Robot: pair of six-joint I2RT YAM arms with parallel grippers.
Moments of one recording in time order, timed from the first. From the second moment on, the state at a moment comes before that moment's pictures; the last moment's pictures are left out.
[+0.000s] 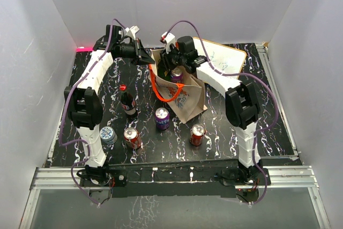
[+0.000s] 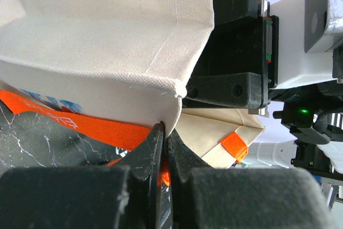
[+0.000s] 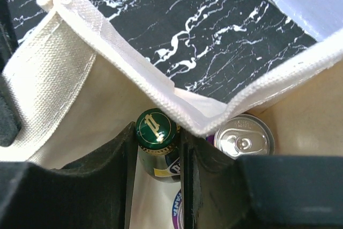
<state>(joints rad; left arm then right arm) -0.16 2.01 1.92 -0.70 0.91 -0.45 0.51 2.12 1.82 -0.12 -0.41 -0.11</state>
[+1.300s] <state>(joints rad) -0.10 1.98 1.83 -0.71 1.00 -0.44 0.51 2.13 1.64 0.39 -0.50 0.00</state>
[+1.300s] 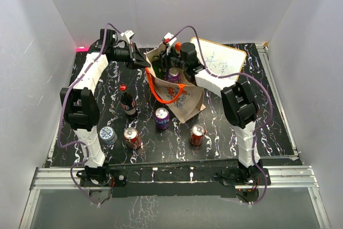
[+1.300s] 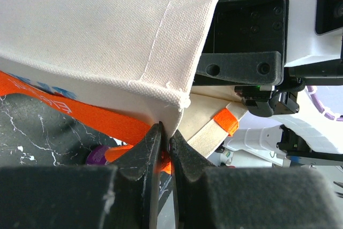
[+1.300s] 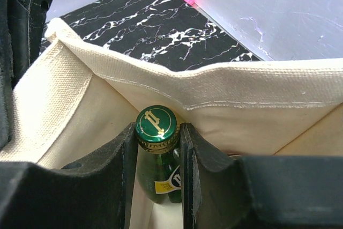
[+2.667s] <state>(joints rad) -0.09 1.98 1.82 -0.59 1.02 -0.52 0.52 2.14 1.69 0.10 -0.47 -0.15</state>
